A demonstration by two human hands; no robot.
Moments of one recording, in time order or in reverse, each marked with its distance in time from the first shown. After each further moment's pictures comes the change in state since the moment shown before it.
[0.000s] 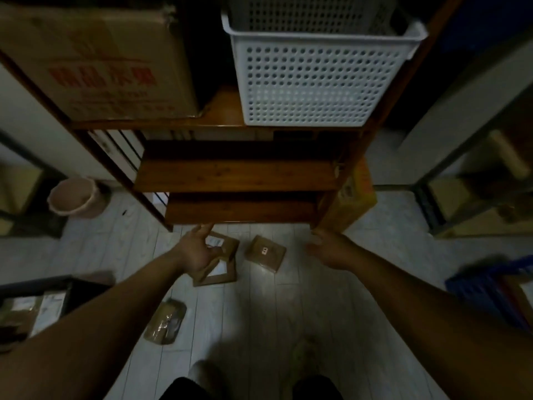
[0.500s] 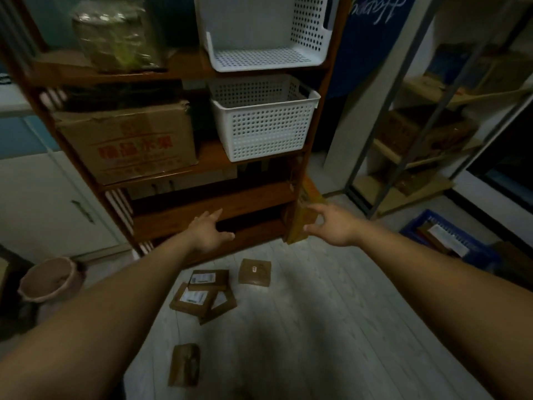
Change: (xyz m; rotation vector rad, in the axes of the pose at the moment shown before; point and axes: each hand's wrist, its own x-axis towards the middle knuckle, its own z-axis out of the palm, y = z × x) left_hand -0.142 0.002 -0.110 0.196 -0.031 0.231; right_hand -0.246 -0.143 0.032 -0.149 0.399 0.071
